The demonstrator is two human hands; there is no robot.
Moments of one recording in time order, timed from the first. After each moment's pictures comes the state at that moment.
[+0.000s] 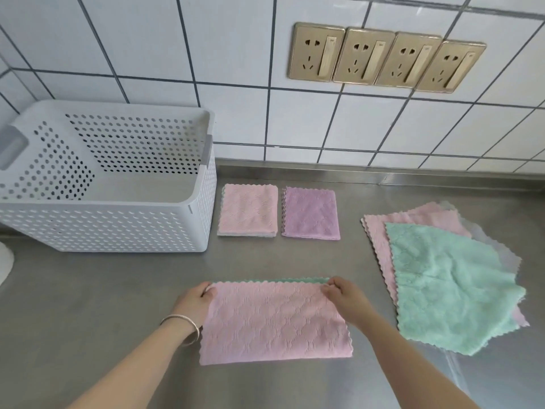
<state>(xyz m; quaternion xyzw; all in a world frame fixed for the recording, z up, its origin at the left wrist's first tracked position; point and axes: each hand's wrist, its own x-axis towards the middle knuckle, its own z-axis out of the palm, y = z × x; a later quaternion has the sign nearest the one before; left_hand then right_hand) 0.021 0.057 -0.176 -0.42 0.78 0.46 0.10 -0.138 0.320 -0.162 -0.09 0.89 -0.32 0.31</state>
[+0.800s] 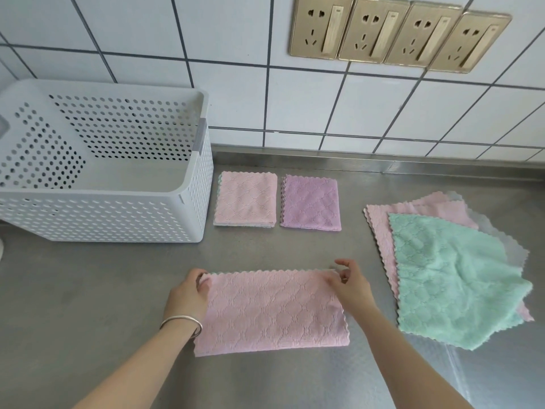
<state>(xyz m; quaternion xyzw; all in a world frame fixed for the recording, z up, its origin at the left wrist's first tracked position) 0.021 0.067 -0.182 -0.46 0.82 0.33 0.03 -0.141 0.318 -0.171 -0.01 0.88 -0.39 0.25</state>
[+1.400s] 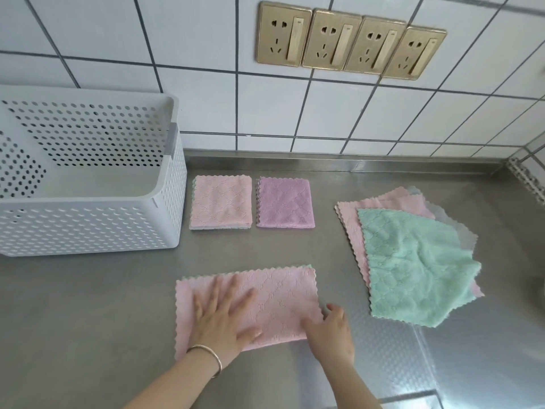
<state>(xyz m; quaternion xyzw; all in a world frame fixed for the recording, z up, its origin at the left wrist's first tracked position) 0.024 0.144 -0.211 -0.11 0.98 0.07 0.14 -0.055 0.334 -0.172 0.15 0.92 -0.27 0.23</state>
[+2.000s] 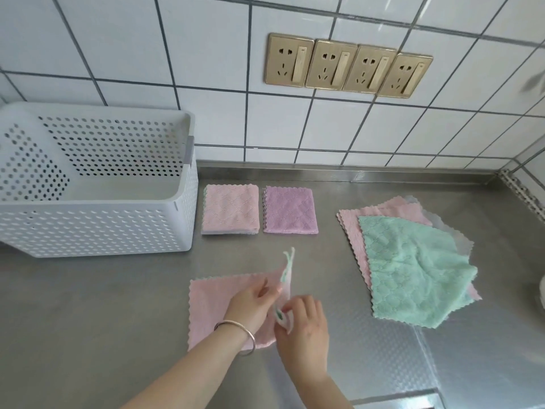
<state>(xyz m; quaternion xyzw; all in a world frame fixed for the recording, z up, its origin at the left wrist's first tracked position) -0.009 0.171 -0.119 -0.29 0.73 0.61 0.10 -0.014 0.290 -0.149 -0.20 0.93 -0.30 -0.10</state>
